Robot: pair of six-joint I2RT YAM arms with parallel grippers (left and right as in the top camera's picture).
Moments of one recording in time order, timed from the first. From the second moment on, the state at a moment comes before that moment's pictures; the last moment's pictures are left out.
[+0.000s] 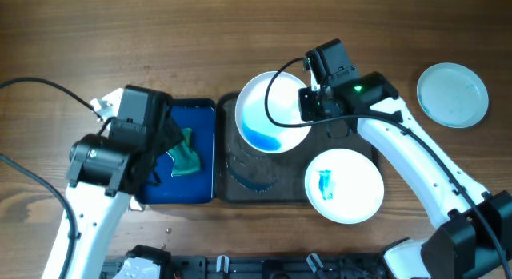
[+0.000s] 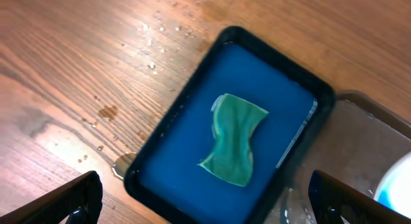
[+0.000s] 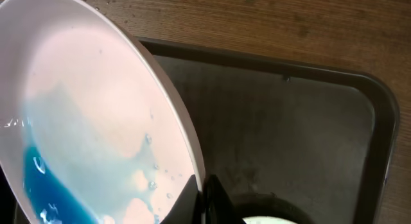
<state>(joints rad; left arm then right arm) -0.25 1.14 1.20 -1.22 -0.37 -0.77 0.45 1.60 1.33 -0.86 0.04 0.27</state>
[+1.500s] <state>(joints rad) 0.28 1.14 1.20 -1.24 -0.18 -0.74 0.74 2.04 1.95 -1.03 0.05 0.22</state>
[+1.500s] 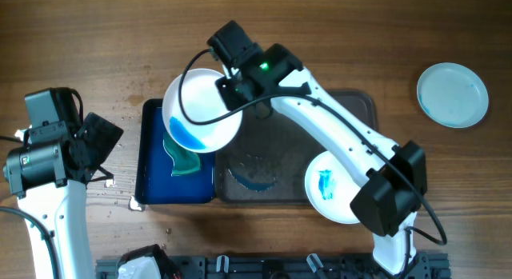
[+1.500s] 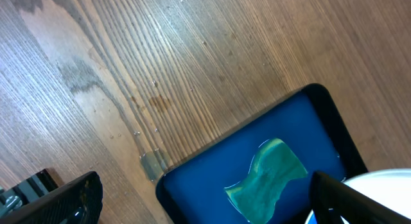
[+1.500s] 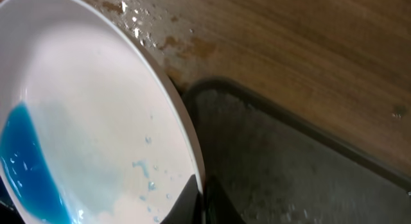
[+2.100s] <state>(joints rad) 0.33 1.14 1.20 -1.25 -0.16 -0.72 0.91 2.04 1.96 -0.90 0.50 0.10</state>
